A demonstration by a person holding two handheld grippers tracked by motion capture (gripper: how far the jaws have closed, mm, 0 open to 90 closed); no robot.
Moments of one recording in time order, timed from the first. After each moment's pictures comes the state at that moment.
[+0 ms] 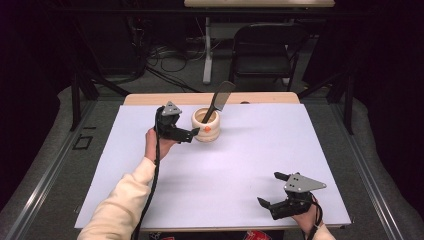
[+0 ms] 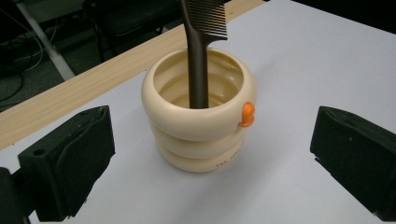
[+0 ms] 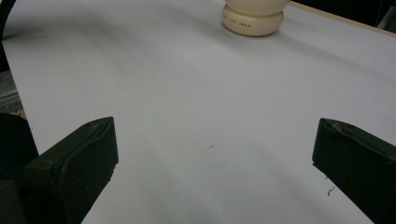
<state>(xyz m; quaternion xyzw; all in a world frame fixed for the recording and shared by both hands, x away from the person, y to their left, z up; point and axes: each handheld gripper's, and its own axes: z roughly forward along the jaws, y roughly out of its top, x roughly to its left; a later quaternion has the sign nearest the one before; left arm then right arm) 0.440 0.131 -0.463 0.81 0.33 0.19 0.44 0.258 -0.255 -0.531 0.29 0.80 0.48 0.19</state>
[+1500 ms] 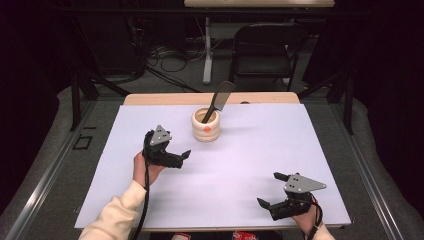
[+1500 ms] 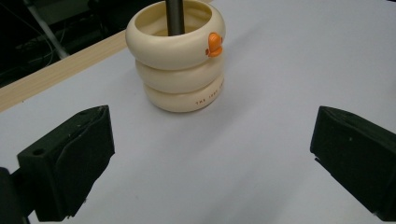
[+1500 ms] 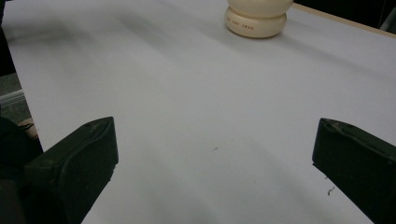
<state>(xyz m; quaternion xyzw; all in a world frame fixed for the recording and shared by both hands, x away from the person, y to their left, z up) 0.374 0.157 -0.489 0.81 0.32 0.21 0.44 0.256 -0.253 -0.530 0.29 0.80 0.49 0.19</state>
